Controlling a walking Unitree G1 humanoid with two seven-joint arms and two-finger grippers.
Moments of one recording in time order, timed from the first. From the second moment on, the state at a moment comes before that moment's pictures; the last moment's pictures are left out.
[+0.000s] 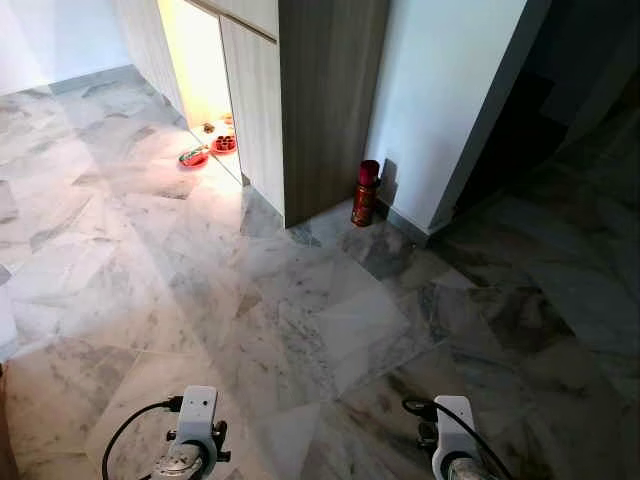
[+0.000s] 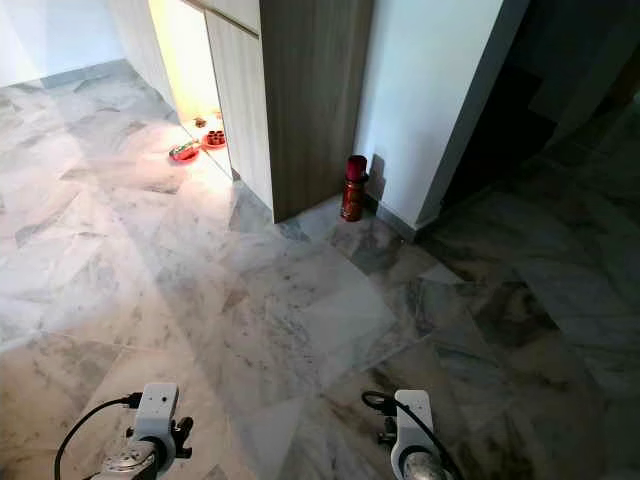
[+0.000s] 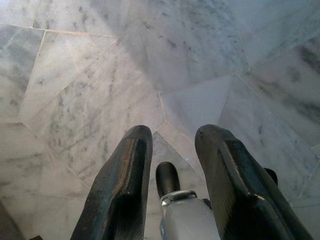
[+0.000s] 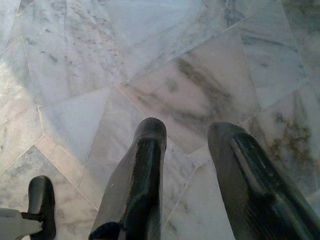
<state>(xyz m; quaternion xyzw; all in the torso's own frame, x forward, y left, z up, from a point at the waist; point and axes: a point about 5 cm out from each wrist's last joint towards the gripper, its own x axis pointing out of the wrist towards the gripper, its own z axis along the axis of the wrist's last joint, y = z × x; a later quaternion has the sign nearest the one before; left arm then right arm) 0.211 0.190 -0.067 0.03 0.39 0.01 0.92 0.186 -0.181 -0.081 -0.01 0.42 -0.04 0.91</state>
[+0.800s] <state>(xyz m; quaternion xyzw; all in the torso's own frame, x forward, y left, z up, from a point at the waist) 0.211 0.190 -0.067 0.03 0.39 0.01 0.92 0.186 -0.181 -0.081 -0.01 0.42 -0.04 0.91</state>
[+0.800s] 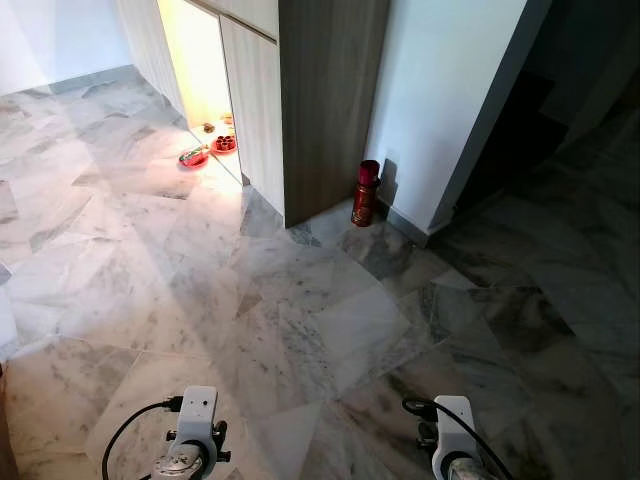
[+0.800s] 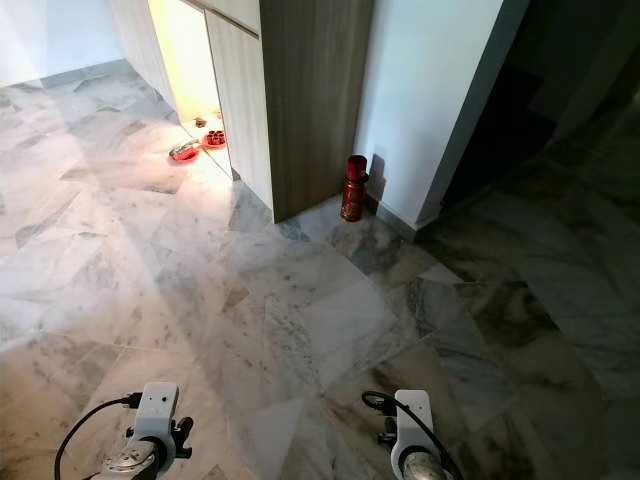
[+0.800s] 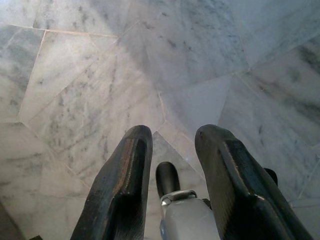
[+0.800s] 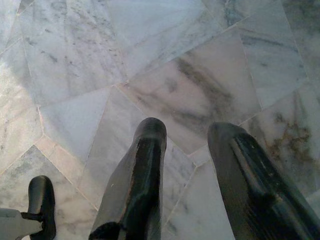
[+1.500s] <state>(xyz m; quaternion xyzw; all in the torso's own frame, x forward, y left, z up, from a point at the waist) 0.211 0.190 -0.067 0.03 0.39 0.01 0.92 0.186 -0.181 -0.081 -0.01 0.42 -0.04 0.91</state>
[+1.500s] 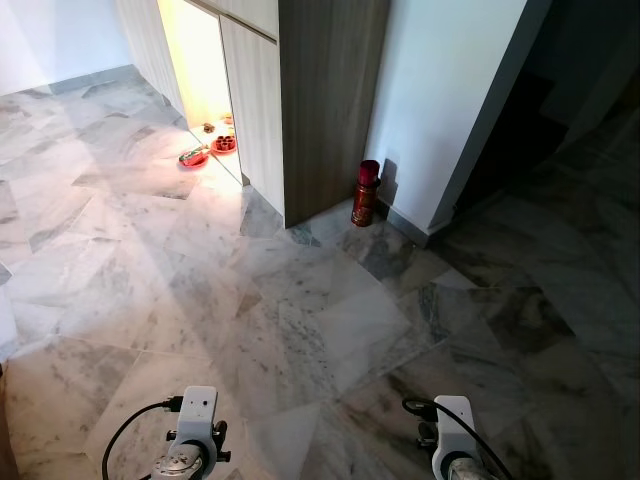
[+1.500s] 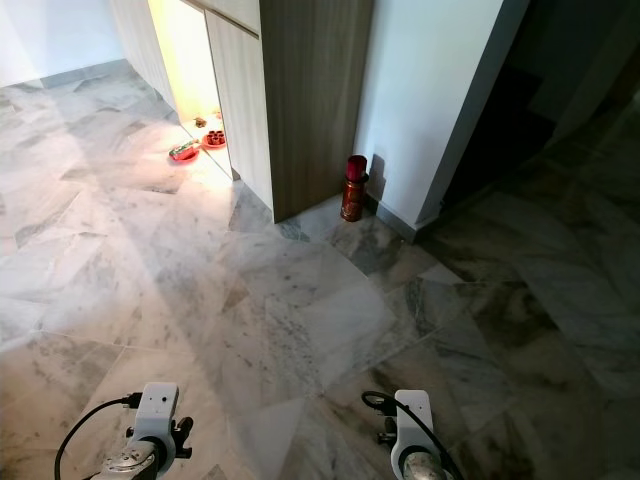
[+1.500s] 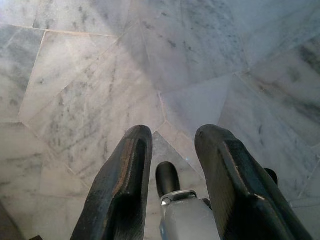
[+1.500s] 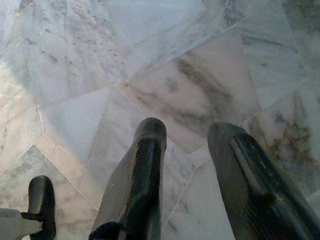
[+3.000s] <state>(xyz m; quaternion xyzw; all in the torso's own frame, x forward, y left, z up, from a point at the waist) 0.234 0.209 -0.047 0.00 0.33 0.05 0.94 0.201 -0.196 -0.071 0.10 0.39 -0.06 0.91</state>
